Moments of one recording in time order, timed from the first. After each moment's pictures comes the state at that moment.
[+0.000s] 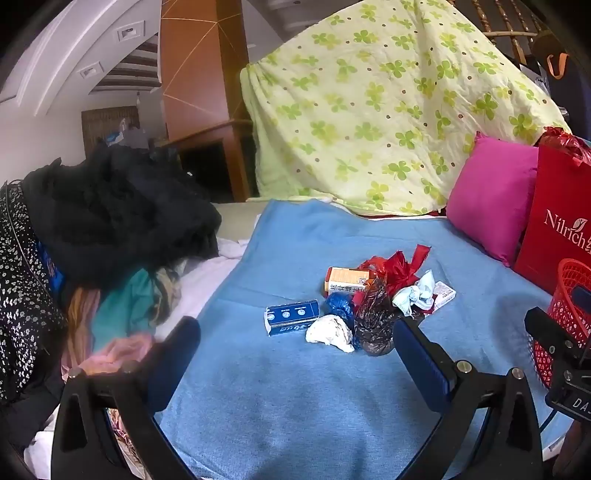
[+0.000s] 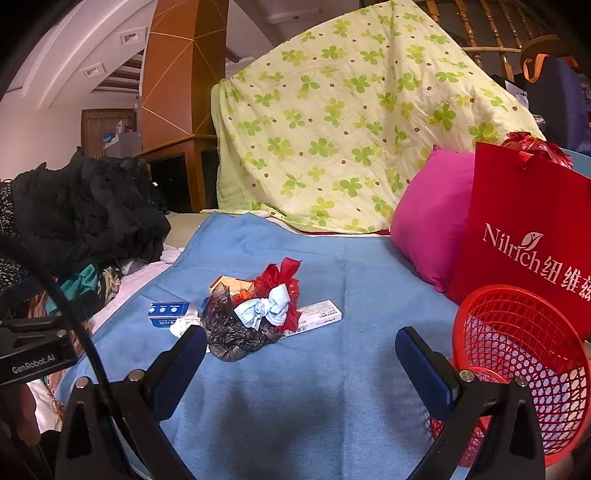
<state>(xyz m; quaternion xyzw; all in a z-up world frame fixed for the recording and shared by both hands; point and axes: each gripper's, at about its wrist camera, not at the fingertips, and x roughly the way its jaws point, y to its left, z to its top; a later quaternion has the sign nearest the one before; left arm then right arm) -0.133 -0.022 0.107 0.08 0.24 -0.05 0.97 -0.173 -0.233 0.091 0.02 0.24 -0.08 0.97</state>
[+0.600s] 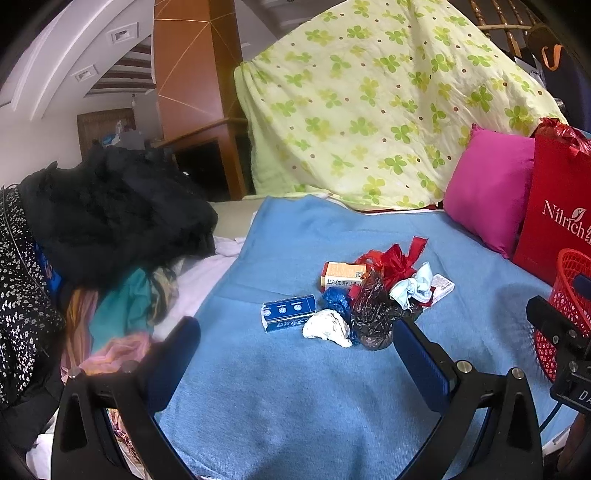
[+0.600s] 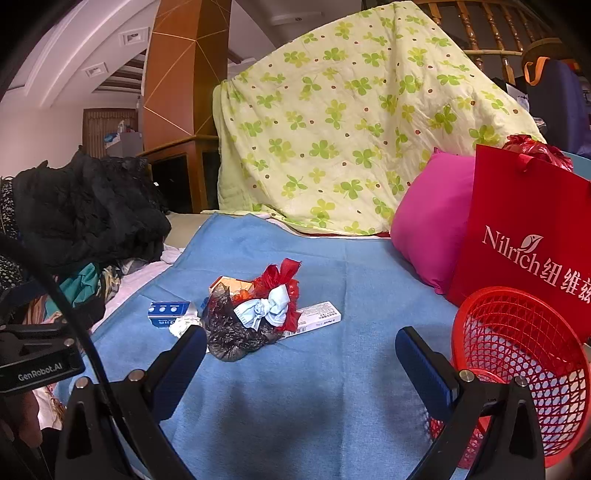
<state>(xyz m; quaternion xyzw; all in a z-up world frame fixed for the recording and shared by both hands) -0.132 -0.028 0.100 0.09 0.24 -0.05 0.96 -0.175 -0.233 0.091 0.02 0.23 -0.08 0.97</state>
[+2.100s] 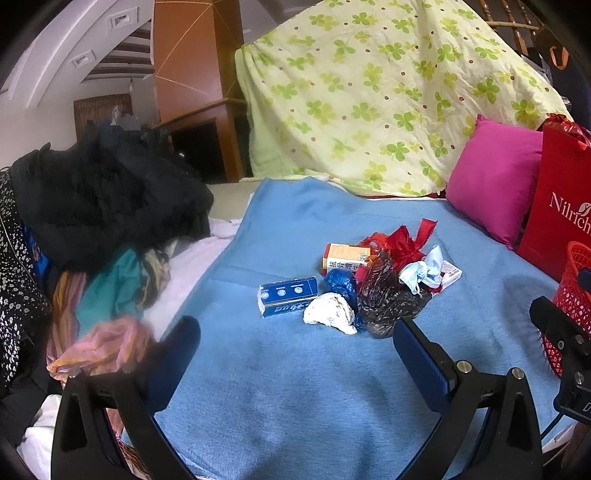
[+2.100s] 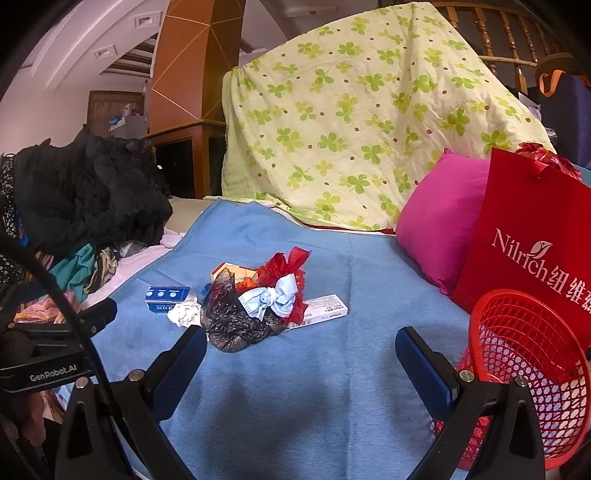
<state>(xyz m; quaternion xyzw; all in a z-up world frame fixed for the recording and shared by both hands) -0.111 -0.018 0.075 0.08 0.27 -0.06 0.96 -0.163 -0.217 0.082 0.02 0.20 -0.07 0.98</state>
